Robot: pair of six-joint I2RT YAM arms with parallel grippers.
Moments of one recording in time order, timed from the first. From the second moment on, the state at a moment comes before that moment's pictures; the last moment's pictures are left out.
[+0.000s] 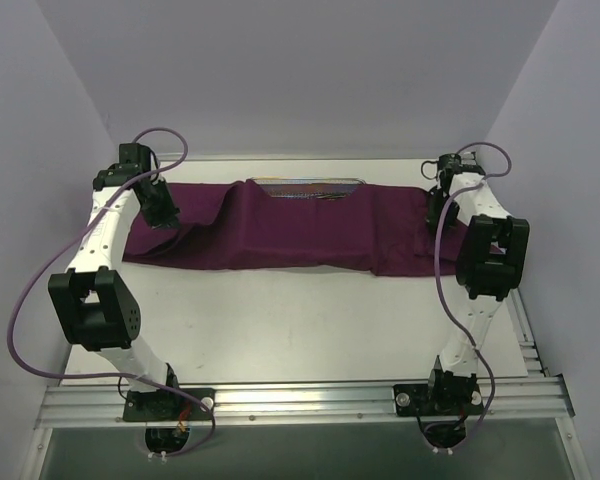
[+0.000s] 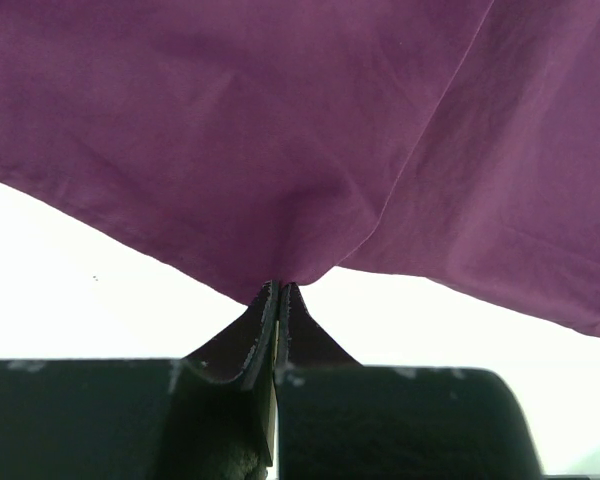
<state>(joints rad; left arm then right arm) 0.04 1.70 1.59 -0.98 0.08 -0.38 -0.10 2.08 1.65 -0.88 0.15 0.32</state>
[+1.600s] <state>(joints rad) 0.05 1.69 1.52 -0.97 0.09 -0.36 -0.03 1.98 1.50 -0.82 0.08 0.24</state>
